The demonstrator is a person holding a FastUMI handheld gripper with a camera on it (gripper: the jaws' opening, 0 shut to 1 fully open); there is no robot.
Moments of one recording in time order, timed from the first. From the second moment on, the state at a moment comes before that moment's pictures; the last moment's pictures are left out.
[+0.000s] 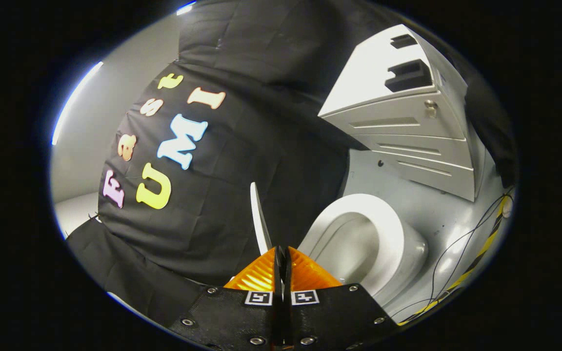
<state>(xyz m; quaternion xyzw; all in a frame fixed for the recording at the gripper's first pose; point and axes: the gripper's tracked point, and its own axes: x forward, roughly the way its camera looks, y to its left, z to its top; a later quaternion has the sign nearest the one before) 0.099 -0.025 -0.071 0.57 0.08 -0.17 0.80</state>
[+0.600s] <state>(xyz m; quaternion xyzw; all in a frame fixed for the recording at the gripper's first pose) 0.116 0.030 -0.004 0.44 0.08 -0.15 0.88</state>
